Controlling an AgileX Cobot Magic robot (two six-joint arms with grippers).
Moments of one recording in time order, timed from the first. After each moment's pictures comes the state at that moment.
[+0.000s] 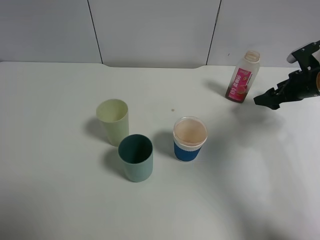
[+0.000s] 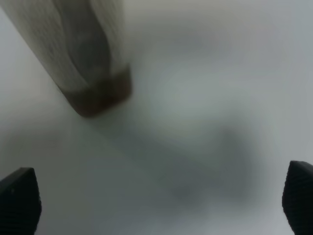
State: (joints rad) left arm 0.04 0.00 -0.51 0.00 1.06 -0.02; right arm -0.34 1.93 -0.97 -1.73 -0.61 0.99
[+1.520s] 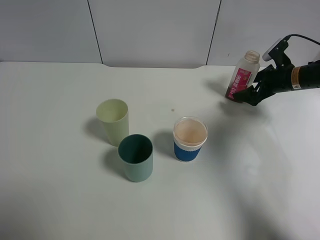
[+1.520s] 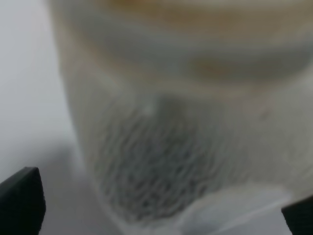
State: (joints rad) left arm 0.04 0.00 -0.51 0.00 1.06 -0.02; right arm -0.26 2.10 -1.12 -1.64 -0.78 0.77
